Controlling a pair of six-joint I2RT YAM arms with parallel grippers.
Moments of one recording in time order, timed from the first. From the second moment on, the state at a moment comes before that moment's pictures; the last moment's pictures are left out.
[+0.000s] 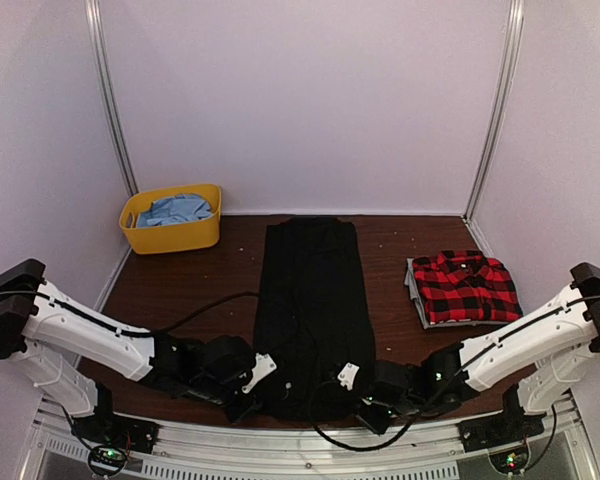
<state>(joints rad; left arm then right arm) -1.26 1.49 0.59 -0.10 0.02 -0.31 1.39 1.49 0.65 -0.24 0.20 0.43</state>
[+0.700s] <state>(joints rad) -1.01 1.30 0.65 -0.26 0.25 -0.39 1.22 1.29 0.78 -0.43 0.12 0.41</state>
